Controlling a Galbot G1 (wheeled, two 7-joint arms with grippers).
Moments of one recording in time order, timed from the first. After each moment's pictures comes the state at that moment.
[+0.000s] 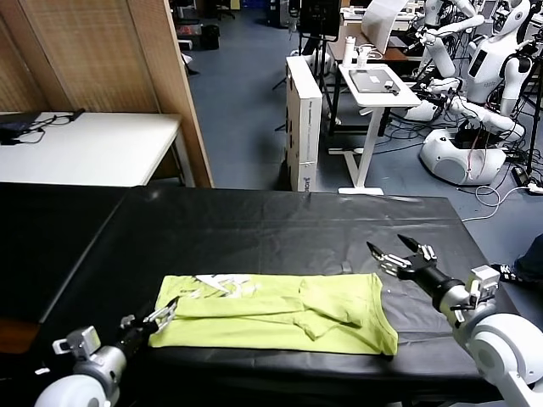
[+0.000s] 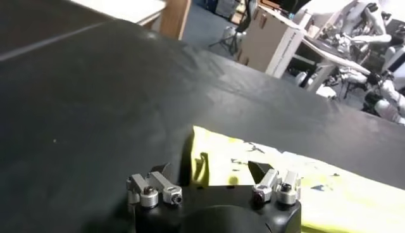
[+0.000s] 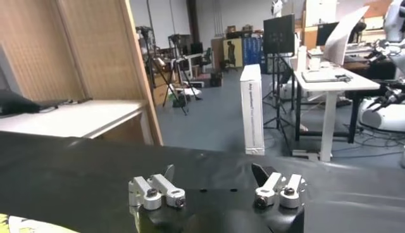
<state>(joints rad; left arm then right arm) 1.59 -1.33 -0.73 -2.06 -0.71 0.56 0.00 -1.39 0.84 0.65 2.16 0.83 -0.42 -0.02</state>
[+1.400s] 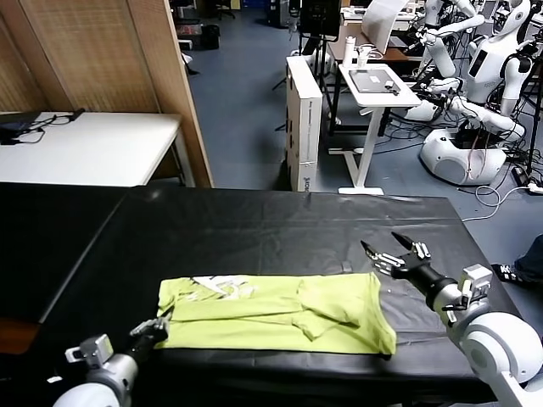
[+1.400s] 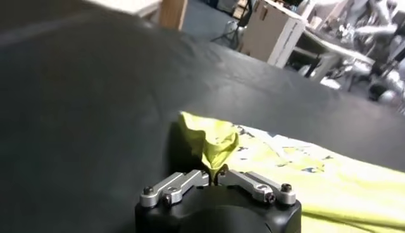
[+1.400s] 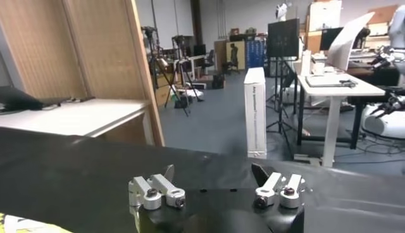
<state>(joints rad) 1.55 -1.43 -0.58 -2.28 -0.50 0.63 -0.12 -1.49 0.90 0.70 2.14 0.81 -0.24 -0.07</state>
